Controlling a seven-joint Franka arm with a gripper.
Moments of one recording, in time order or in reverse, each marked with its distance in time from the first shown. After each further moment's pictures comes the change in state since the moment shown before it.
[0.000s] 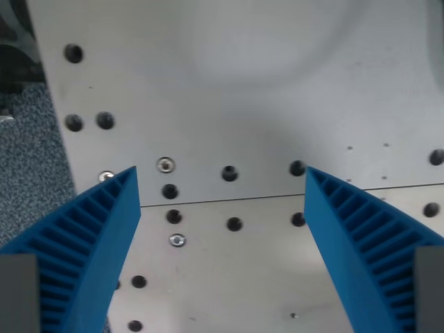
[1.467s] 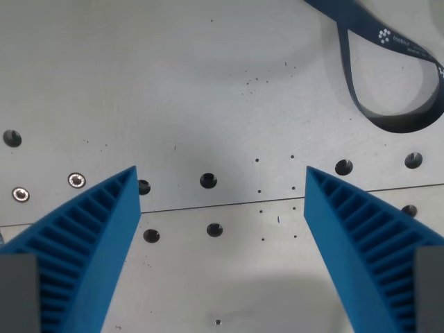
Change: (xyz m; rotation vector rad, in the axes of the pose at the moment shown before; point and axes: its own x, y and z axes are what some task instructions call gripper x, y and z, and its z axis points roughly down) arm 0.018 0.099 -0.001 -0.009 -0.018 0.020
